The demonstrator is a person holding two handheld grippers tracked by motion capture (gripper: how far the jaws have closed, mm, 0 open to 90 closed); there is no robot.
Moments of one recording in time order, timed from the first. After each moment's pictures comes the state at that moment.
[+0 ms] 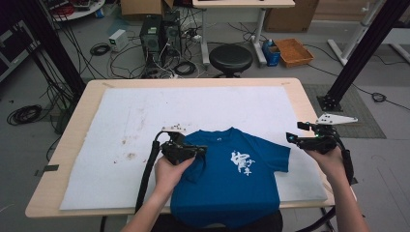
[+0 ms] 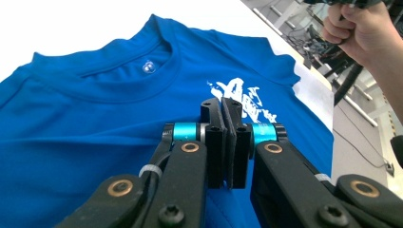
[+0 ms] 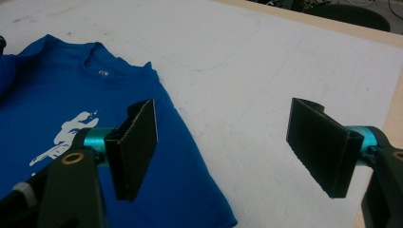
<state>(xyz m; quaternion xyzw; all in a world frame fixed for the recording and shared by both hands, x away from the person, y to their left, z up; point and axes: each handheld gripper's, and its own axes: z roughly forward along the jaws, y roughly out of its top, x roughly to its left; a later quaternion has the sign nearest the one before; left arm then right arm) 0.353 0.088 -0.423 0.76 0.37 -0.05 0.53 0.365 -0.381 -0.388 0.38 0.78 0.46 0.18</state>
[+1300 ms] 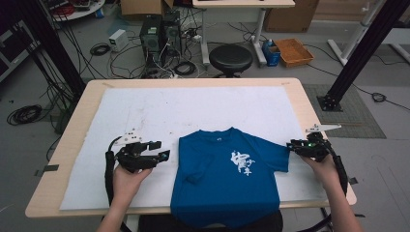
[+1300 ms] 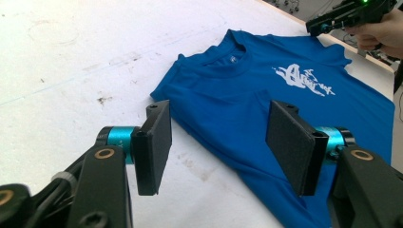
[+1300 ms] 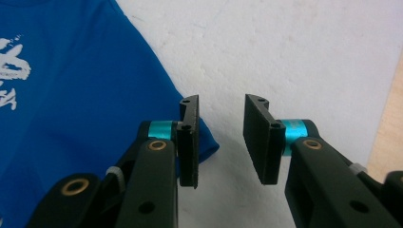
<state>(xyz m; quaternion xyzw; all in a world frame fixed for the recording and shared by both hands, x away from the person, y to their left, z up) 0.317 0.199 -0.414 0.76 0.36 0.09 0.53 0.372 -0.385 -0.440 0.46 0.80 0.36 0.13</state>
